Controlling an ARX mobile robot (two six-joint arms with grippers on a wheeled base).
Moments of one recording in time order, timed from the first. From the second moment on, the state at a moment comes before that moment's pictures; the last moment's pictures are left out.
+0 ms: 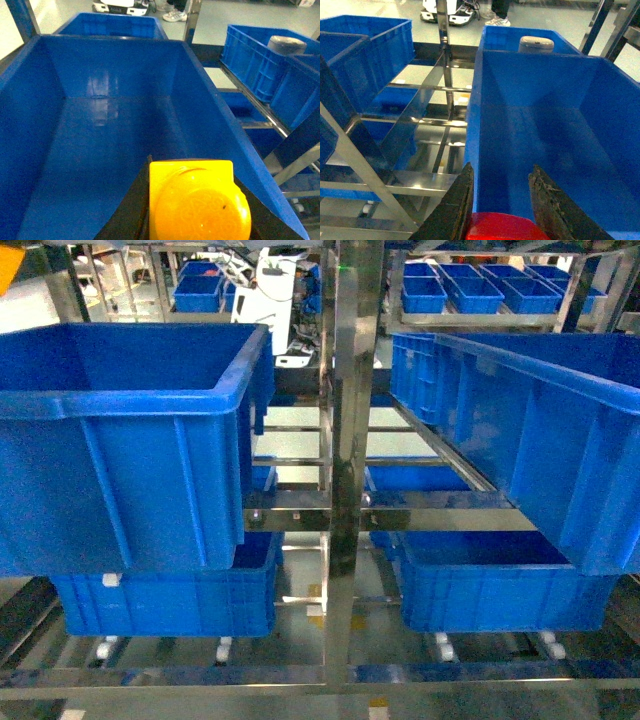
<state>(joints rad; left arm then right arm) -0.07 1.38 1.00 0.07 0.02 -0.10 0.03 1.39 0.99 0.11 -0.06 -0.05</state>
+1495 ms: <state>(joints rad) -0.07 1.38 1.00 0.07 0.02 -0.10 0.01 1.41 1.20 -0.19 -0.16 -0.04</state>
